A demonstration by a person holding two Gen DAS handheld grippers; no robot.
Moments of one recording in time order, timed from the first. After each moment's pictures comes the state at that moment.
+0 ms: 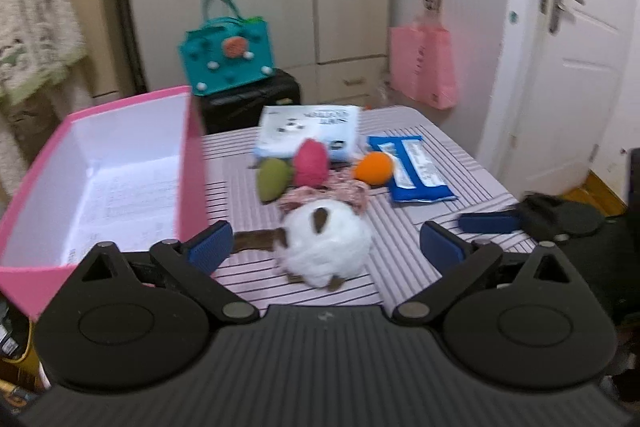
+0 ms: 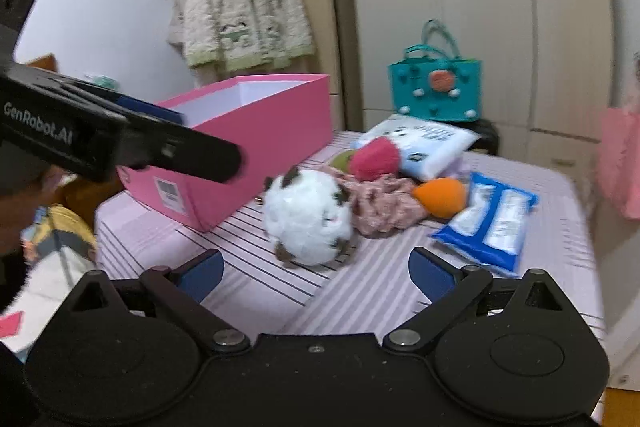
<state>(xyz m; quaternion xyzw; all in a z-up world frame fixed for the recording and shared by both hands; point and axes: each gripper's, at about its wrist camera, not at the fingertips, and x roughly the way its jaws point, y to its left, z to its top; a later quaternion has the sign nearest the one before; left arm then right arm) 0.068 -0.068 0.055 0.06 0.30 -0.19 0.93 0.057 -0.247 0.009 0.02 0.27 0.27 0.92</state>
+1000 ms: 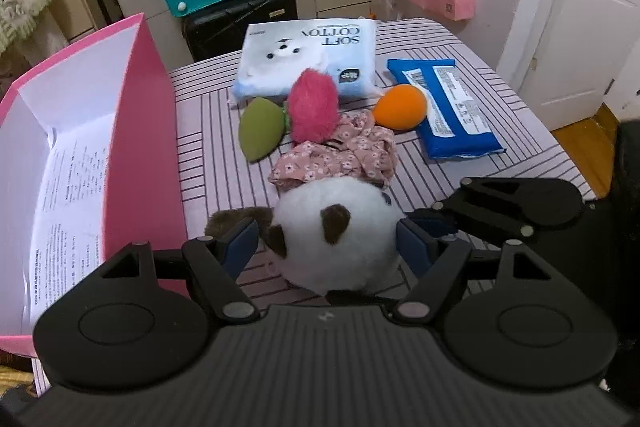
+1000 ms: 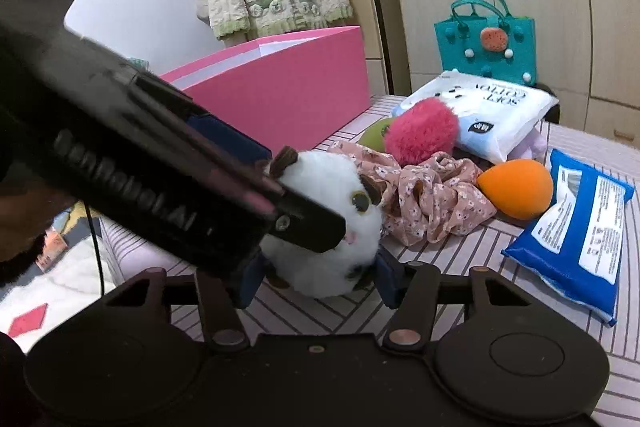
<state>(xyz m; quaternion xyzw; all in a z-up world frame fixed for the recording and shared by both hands) 0.158 -0.099 0.011 0.11 0.43 -0.18 0.88 0.130 -0.224 -0.025 0.03 0.32 0.34 0.88</state>
